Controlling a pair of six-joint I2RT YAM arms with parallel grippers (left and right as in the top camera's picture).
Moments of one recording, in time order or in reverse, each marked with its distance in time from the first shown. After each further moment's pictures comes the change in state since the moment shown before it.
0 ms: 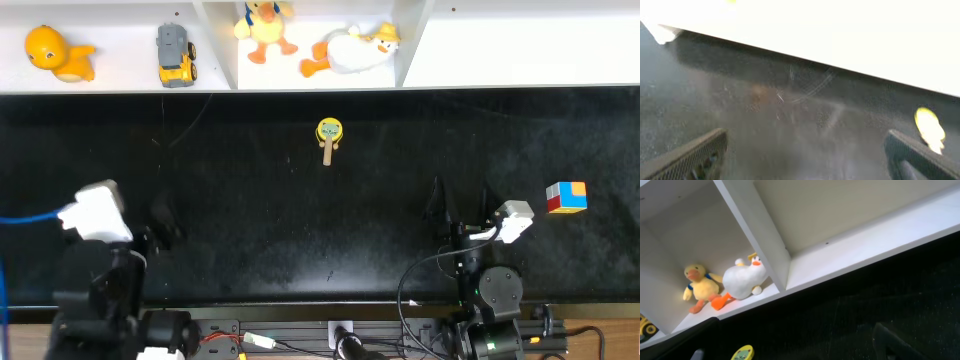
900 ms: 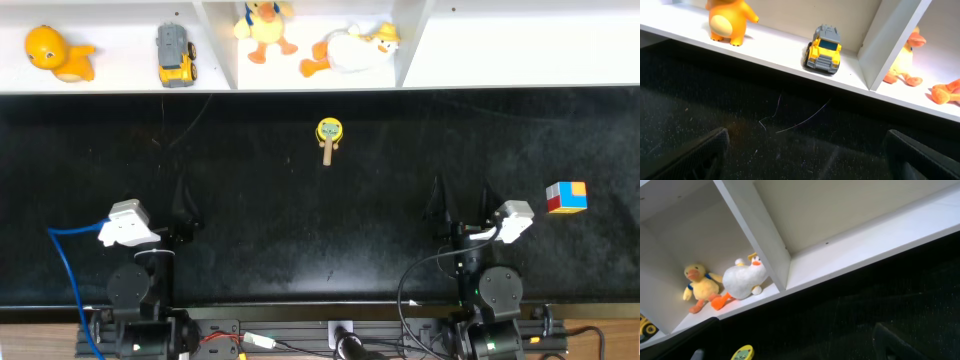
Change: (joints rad) left arm 0.094 -0.383 -0.700 0.673 0.120 -0.005; right arm 0.000 0.000 0.000 0.000 0.000 0.000
